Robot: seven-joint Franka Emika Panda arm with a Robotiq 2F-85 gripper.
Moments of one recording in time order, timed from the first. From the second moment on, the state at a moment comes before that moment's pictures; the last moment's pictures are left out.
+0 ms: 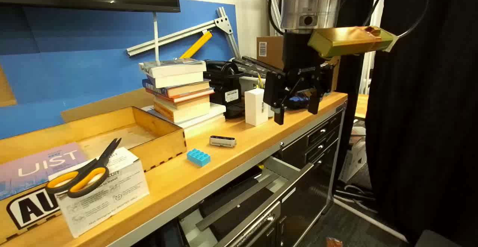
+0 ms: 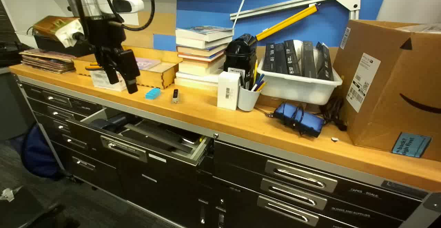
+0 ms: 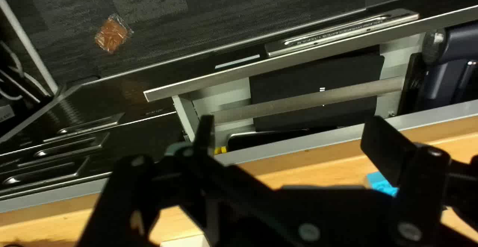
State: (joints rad) arm 0.01 -0.50 0.11 -2.51 -0.02 2.11 0.20
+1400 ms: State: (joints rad) arm 0.03 -0.05 0.22 -2.22 -0.14 2.33 0.44
